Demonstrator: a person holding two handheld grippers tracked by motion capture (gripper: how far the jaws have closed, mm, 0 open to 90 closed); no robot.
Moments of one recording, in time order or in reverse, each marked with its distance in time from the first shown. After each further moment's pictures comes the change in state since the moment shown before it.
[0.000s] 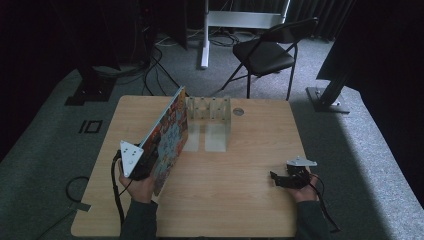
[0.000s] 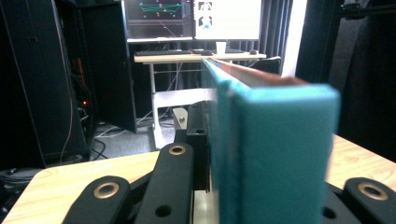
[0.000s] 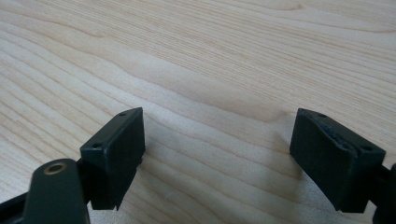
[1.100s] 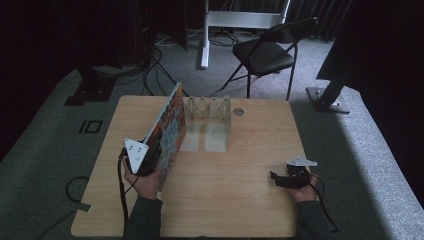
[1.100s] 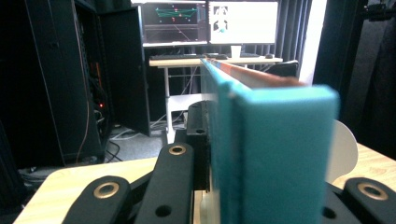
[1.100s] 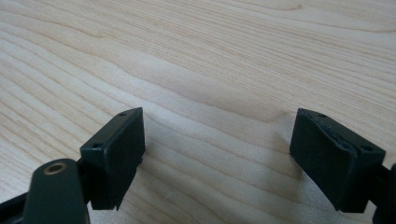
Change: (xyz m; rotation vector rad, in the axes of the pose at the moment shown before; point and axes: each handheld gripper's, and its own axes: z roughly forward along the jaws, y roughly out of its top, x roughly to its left) left arm -0.007 -0.005 0.015 -0.021 0.069 0.018; right arm 0.000 0.000 0.000 -0.001 0.002 0.001
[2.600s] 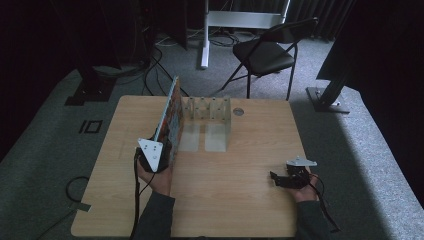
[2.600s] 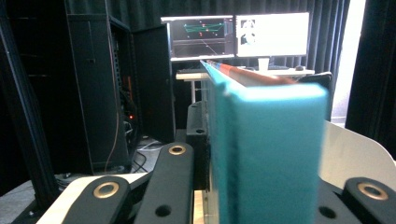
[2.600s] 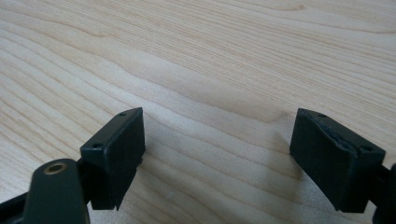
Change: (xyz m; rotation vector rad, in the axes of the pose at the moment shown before) left arm -0.030 -0.007 0.020 -0.058 0.147 0.017; right arm 0.000 0.000 0.000 0.000 0.003 -0.007
